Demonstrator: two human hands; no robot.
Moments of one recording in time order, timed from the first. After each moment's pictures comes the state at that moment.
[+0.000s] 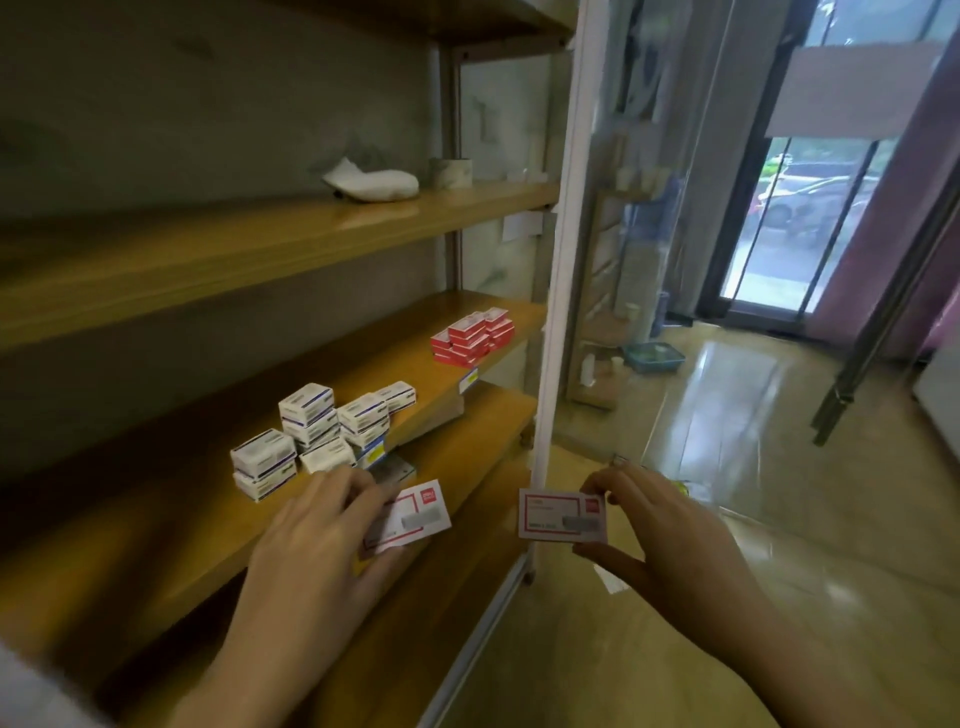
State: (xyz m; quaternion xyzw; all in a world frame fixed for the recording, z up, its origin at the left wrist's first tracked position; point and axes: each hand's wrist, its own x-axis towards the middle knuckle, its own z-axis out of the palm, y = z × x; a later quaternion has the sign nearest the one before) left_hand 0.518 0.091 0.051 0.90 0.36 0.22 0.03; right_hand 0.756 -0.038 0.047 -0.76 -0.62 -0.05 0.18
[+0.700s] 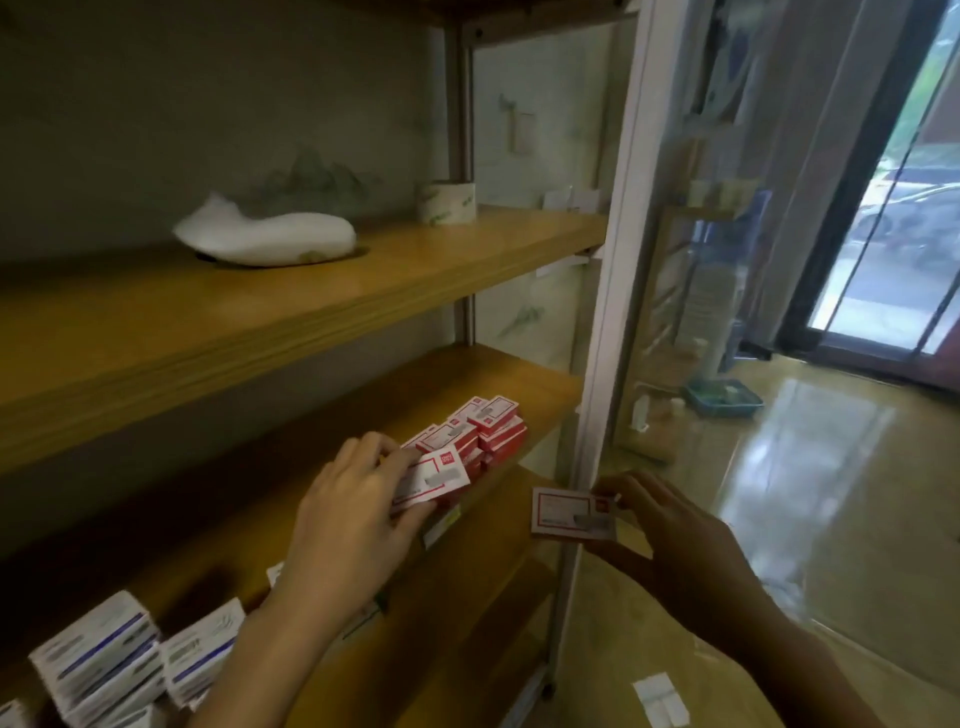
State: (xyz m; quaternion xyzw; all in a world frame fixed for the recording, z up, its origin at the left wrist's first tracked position) left_hand 0.758 0.320 0.067 0.87 0.41 0.26 0.01; right_hand 1.000 0.210 0.029 -0.73 -0.65 -0.04 0.19
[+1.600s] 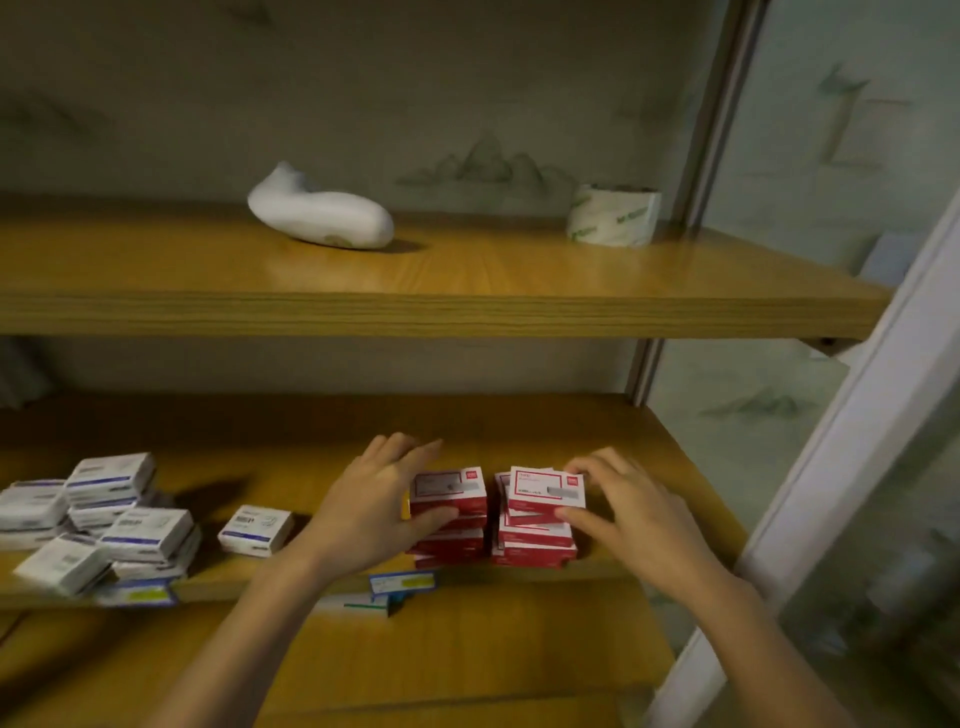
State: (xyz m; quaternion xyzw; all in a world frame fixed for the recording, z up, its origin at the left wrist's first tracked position) left_hand 0.870 0.394 0.036 0.72 0.67 0.21 0.01; right_hand 1.112 0.474 0.030 -0.45 -0.87 0.07 0.16
